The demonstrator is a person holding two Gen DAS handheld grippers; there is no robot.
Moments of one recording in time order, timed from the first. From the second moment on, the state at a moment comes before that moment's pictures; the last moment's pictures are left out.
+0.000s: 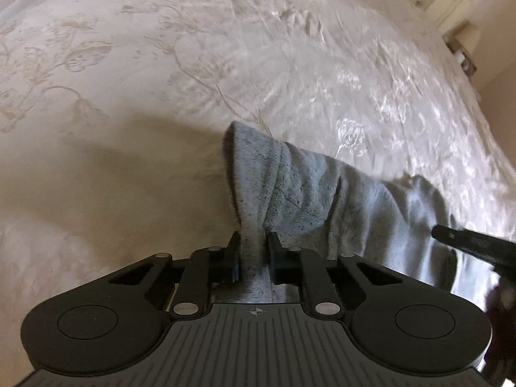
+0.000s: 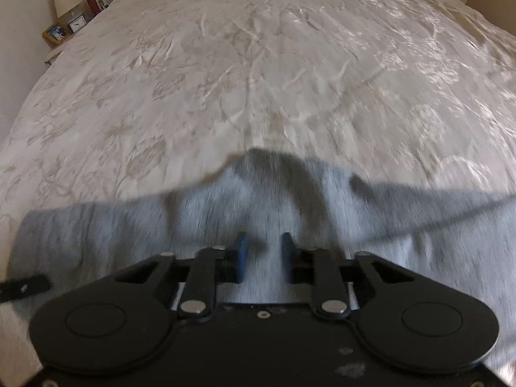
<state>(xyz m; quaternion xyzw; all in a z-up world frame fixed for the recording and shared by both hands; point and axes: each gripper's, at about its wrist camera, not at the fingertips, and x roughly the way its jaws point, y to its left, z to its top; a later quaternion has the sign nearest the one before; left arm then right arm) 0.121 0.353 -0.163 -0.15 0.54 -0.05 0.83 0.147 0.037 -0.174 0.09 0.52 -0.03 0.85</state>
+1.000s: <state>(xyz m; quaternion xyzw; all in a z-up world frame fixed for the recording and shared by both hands) 0.091 0.215 -0.078 -0.08 0.45 -0.15 0.88 0.080 -0.015 -0.151 0.20 0.51 0.01 0.84</state>
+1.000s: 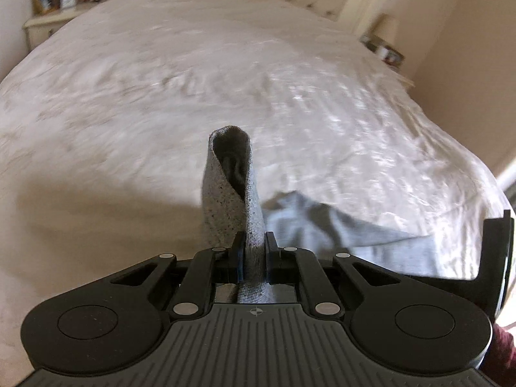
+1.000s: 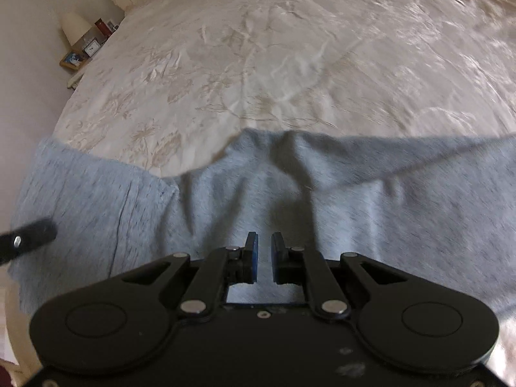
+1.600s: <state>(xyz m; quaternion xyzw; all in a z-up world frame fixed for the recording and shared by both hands) 0.064 -0.005 -0.140 0.00 0.49 -0.17 0.86 0.051 -0.171 -0.148 0.21 0.50 0.04 0.84</state>
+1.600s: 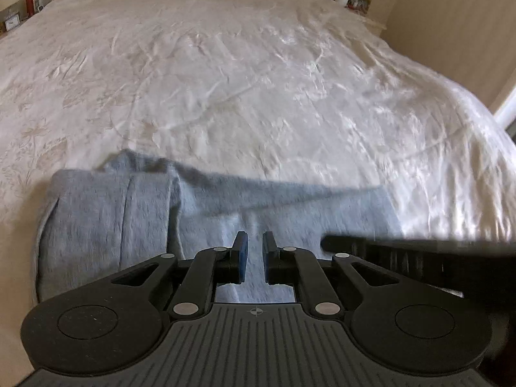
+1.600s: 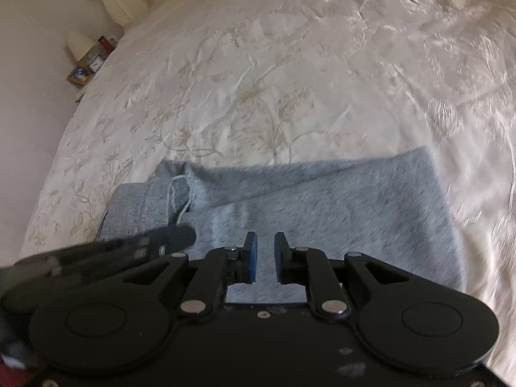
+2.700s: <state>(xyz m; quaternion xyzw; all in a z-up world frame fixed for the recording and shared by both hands) 0.014 0.165 -0.149 -0.03 0.54 -0.06 0.84 0.097 -0.051 -0.194 0.20 0.57 0.19 0.77</state>
